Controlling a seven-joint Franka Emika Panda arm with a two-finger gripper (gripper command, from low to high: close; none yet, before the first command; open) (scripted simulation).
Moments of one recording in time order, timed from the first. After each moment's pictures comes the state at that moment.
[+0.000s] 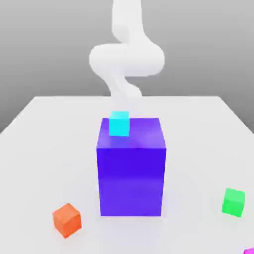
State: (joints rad) arm 0.00 -0.71 0.03 -2.28 0.00 2.32 0.82
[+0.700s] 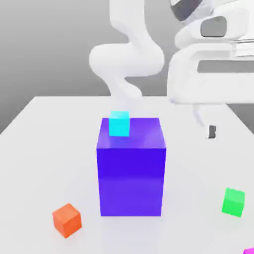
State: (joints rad) arm 0.10 0.06 0.23 -2.11 -0.14 2.44 1.04
